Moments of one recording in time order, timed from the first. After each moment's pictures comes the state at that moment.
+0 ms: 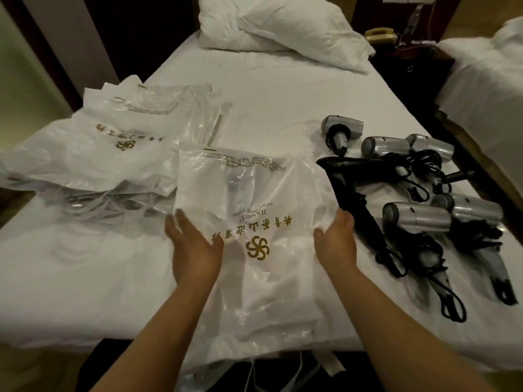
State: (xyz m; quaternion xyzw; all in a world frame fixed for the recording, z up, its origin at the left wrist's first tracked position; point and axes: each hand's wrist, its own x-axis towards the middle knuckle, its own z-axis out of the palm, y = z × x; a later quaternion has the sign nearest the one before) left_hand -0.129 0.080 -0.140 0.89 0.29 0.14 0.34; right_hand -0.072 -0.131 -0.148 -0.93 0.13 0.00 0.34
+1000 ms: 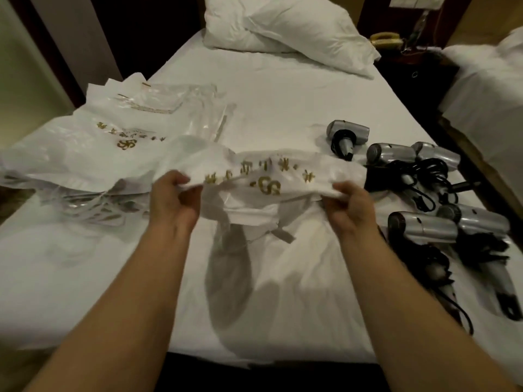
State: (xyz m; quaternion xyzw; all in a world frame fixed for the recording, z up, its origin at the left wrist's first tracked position) left_hand -0.067 0.122 -0.056 0.28 0.24 0.15 0.92; right_hand -0.018 -0.121 -0.074 -0.35 0.19 0.05 0.92
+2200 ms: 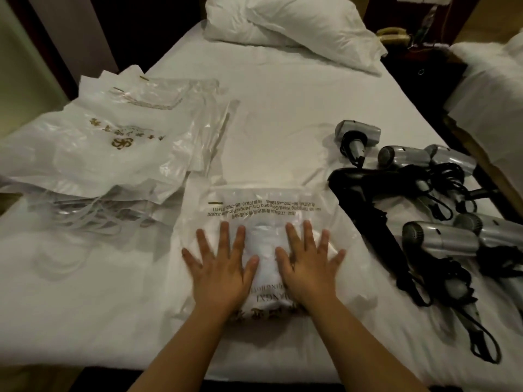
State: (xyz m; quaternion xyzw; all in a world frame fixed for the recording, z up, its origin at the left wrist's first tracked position) left_hand -0.106 0.080 -0.185 0.99 0.09 -0.06 0.10; right_hand -0.070 -0.076 -0.179 -0.98 -0.03 0.10 0.14
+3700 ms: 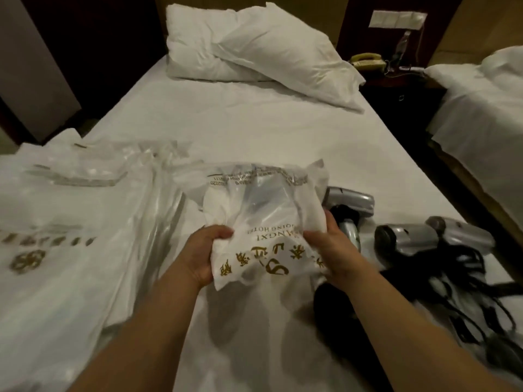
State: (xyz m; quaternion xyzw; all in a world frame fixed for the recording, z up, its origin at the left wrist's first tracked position) left_hand 0.175 0.089 -0.076 0.44 0.27 -0.20 0.83; right_hand 0.192 -0.119 -0.079 -0.64 0.11 0.14 0.75
